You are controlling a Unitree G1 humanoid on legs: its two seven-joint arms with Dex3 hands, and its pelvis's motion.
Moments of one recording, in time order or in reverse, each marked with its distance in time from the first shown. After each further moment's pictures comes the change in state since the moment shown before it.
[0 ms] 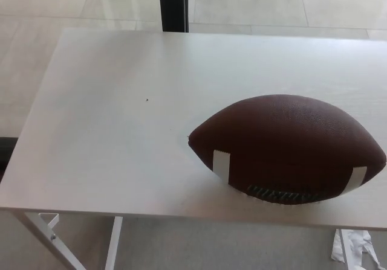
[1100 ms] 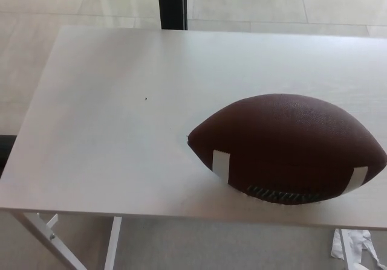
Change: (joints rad) left_arm -0.319 0.006 0.245 -0.666 -0.231 0.083 -0.053; right_arm -0.233 -0.012 -0.336 -0.541 0.261 0.055 -0.077
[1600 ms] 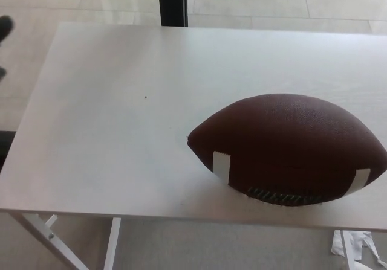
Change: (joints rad) left_arm -0.250 -0.326 -0.408 -0.411 0.000 0.166 0.077; right_arm -0.116 0.303 0.363 -0.393 -0.005 0.117 -0.099
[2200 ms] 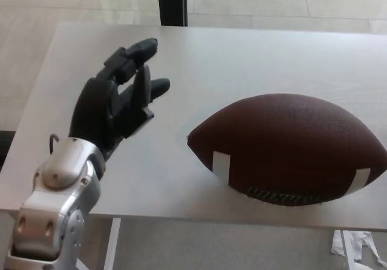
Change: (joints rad) left_arm 0.065 -0.180 -0.350 -0.086 0.085 0.186 0.095; right_arm 0.092 0.279 0.221 -0.082 -0.085 0.124 -0.188
